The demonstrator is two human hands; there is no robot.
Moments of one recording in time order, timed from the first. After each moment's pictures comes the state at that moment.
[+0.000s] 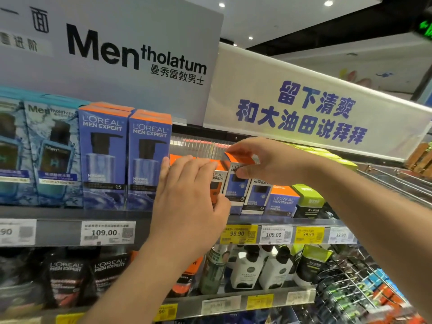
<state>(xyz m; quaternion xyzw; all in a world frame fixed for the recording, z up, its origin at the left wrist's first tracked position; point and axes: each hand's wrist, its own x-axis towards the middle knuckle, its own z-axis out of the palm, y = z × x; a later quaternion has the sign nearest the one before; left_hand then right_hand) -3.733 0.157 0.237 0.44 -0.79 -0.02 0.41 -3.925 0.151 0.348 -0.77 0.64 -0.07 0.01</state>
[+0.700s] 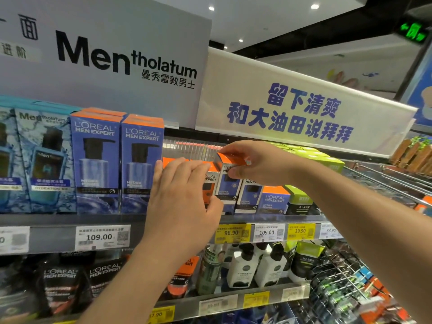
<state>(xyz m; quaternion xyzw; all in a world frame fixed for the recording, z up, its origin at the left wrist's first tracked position) -3.732 0.157 0.238 0.44 -0.80 -0.02 0.41 -3.930 0.147 0.339 -0.76 0.64 -0.10 0.02</state>
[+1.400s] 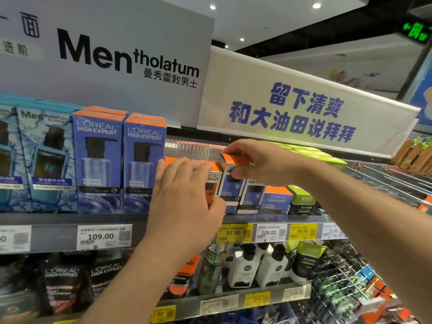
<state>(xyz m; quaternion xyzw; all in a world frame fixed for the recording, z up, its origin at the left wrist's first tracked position) -3.732 0.155 0.238 0.43 -0.80 -0.02 0.43 -3.933 0.144 0.340 -0.76 0.65 -0.09 0.02</state>
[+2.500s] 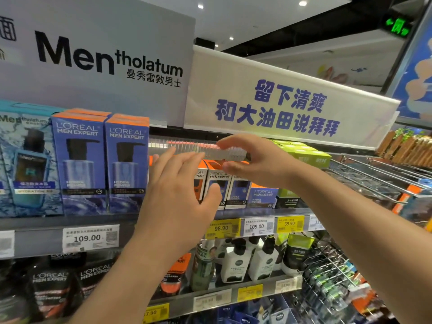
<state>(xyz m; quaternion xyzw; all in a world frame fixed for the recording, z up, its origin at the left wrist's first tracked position) -3.735 0.167 0.247 0.37 -0.79 -0.07 0.48 -3.933 0.177 0.337 -0.76 0.62 -0.20 -0.02</state>
